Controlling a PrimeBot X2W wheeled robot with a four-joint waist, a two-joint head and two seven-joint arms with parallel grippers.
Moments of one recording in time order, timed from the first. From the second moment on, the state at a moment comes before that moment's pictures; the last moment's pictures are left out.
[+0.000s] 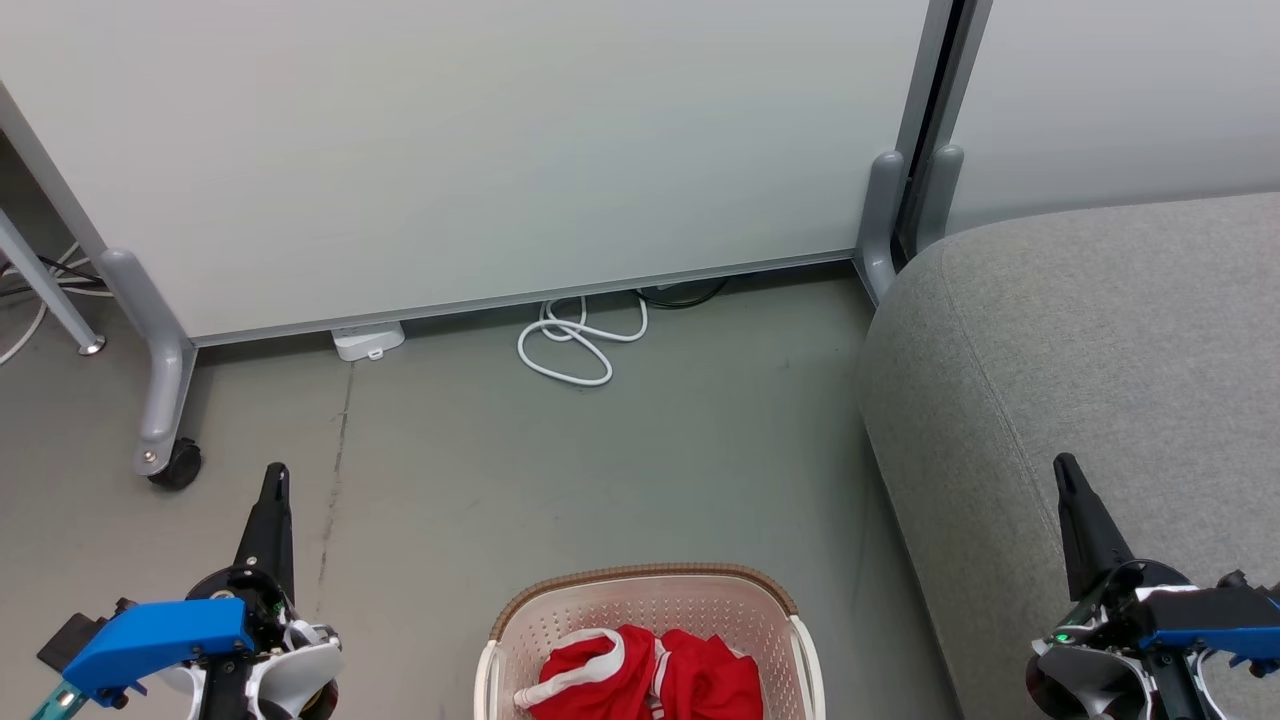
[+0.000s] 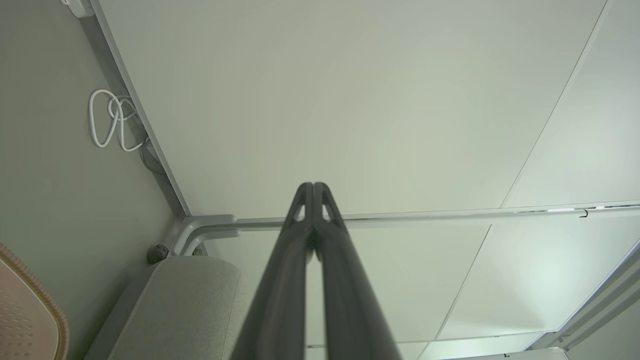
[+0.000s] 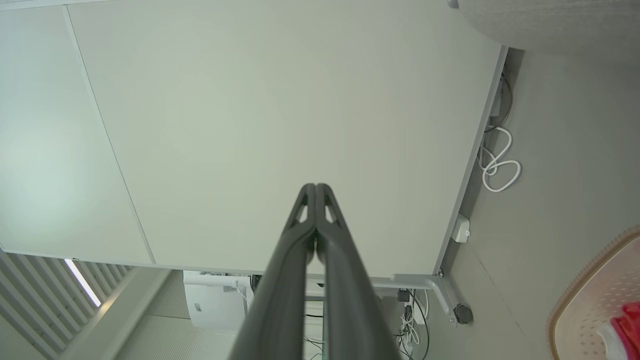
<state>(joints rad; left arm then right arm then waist) -0.10 0.05 0.11 0.25 -1.61 -0.13 0.11 -0.10 -0.05 -0.11 0.25 1.61 0.13 0.11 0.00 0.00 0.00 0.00</state>
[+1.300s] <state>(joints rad) -0.03 0.03 0.07 0.28 -1.38 -0.12 0.01 -0.05 -0.04 -0.04 0.29 1.34 0.13 0.01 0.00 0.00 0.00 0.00</state>
